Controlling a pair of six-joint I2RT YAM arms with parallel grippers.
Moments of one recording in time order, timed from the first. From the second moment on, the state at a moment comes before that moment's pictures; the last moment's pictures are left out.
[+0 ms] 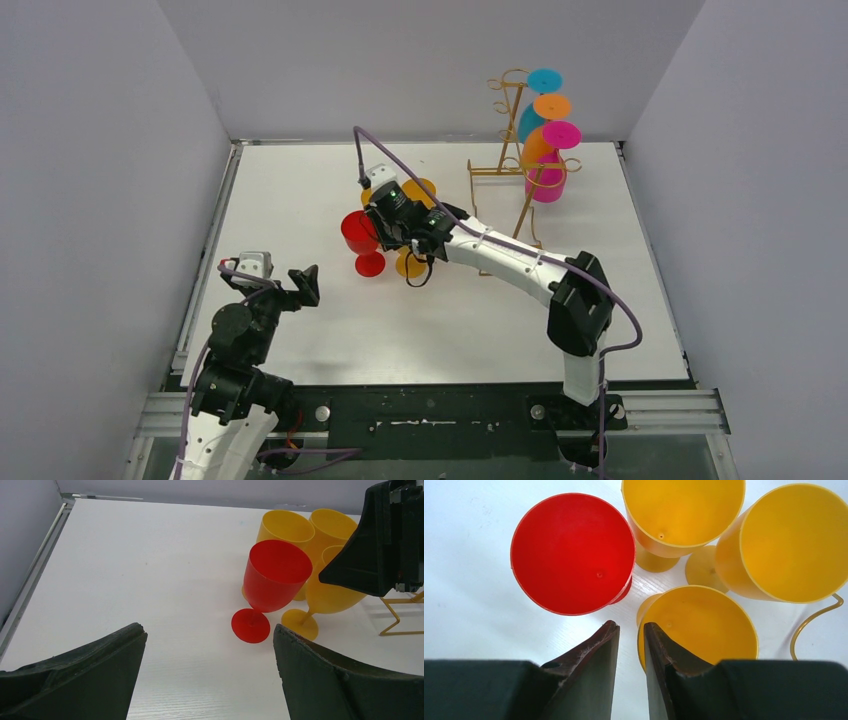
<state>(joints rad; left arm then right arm) -0.30 0.21 0.42 -0.27 -0.18 -0.18 0.94 1.90 1.69 -0.54 0.27 0.22</state>
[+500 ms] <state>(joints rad) -0.30 0.27 0.42 -0.26 -0.20 -0.18 0.95 1.50 1.70 -0.55 0.22 0.25</state>
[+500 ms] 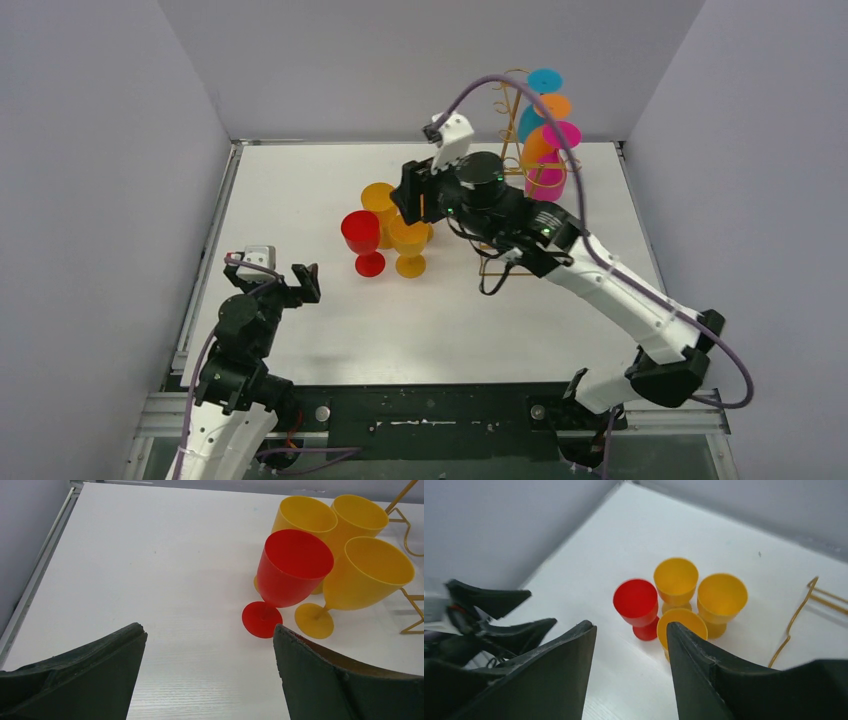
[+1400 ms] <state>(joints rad) -0.29 0.29 0.41 -0.23 -0.31 -0.15 0.42 1.30 1.83 -0.72 0.50 0.28</state>
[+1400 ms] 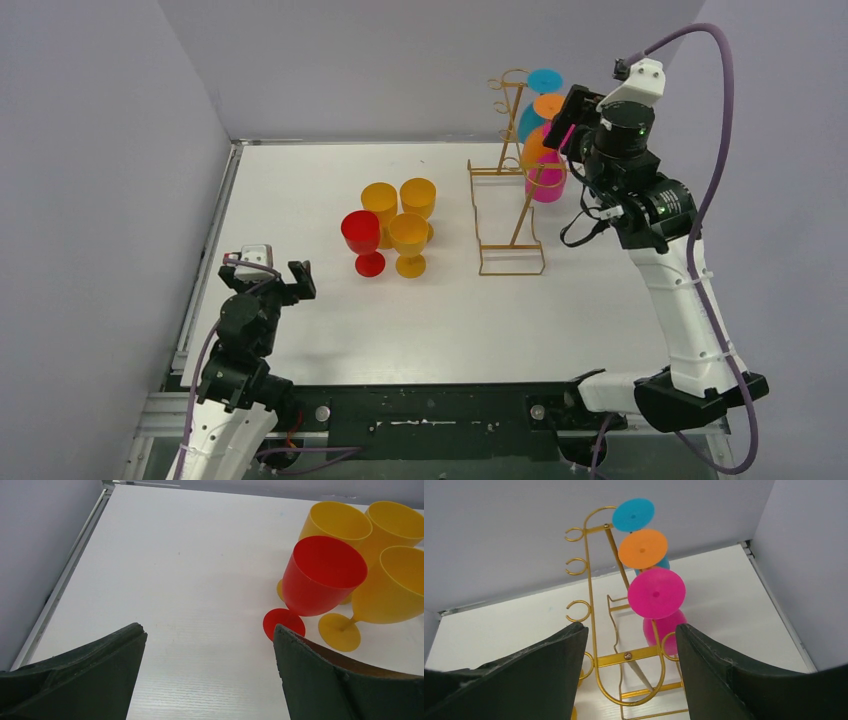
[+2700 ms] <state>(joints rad) -0.30 0.32 0.40 -0.23 -0.28 -0.13 -0.22 1.45 1.51 -0.39 -0.58 0.65</state>
